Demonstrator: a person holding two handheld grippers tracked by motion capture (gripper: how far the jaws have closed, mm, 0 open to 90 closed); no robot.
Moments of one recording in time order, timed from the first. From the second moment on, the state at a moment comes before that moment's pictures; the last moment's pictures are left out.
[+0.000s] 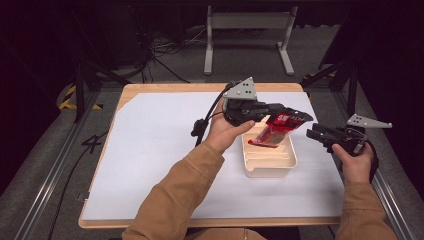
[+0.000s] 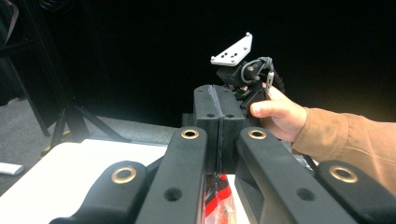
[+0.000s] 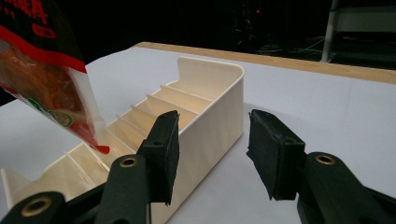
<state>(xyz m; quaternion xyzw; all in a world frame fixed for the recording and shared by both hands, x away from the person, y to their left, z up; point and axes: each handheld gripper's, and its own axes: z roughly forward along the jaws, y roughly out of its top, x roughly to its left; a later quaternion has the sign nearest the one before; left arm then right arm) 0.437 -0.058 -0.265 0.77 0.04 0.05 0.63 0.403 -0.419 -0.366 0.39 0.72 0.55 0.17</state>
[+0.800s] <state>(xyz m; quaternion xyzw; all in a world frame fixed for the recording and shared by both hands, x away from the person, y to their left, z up) 0.447 -0.084 -0.296 0.77 0.05 0.03 0.63 0.398 -0.425 -0.364 0.39 0.71 0.55 0.17</state>
